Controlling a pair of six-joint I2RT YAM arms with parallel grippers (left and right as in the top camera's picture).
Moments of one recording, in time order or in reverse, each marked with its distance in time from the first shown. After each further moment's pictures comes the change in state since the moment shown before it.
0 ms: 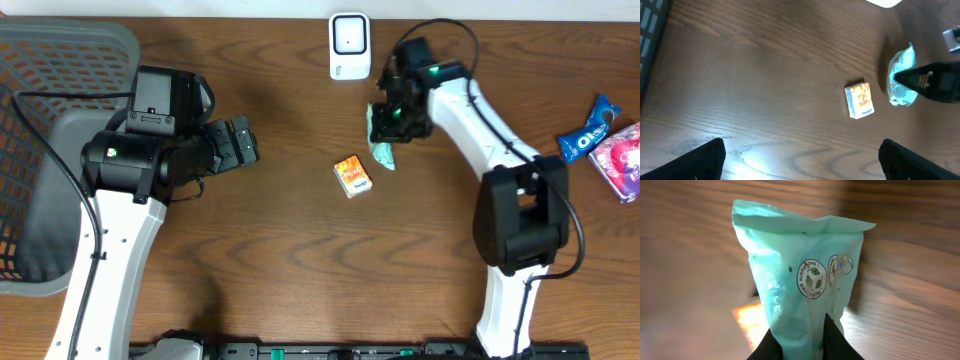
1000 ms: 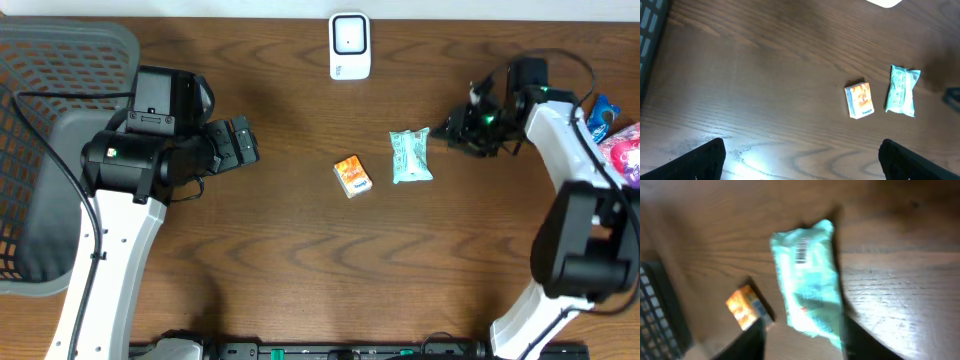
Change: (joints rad) left arm 0.000 0.000 0.000 0.000 0.000 0.000; right arm -0.342 -0.203 -0.281 0.116 -0.162 0.024
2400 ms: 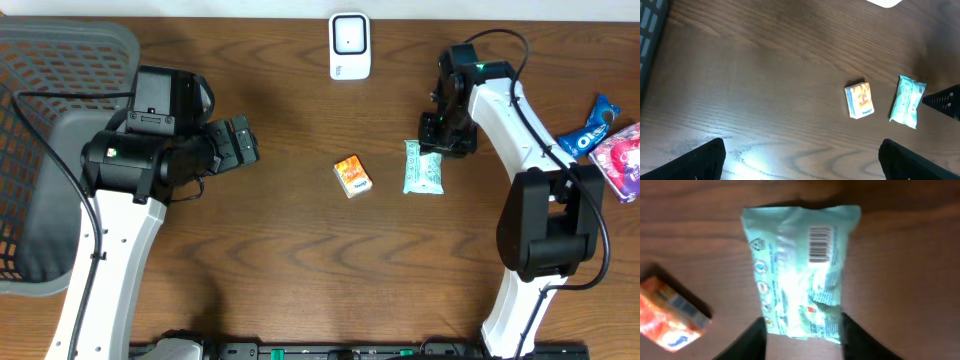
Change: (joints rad) left arm 0.000 0.000 0.000 0.000 0.000 0.000; right arm 0.229 0.134 0.215 -0.308 0.488 0.045
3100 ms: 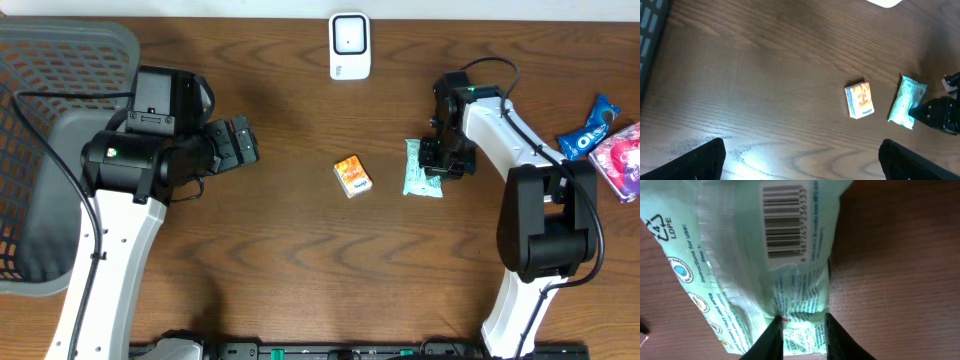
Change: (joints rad) left arm 0.000 0.000 0.000 0.000 0.000 0.000; right arm 0.002 -0.004 -0.186 0.095 0.032 0.005
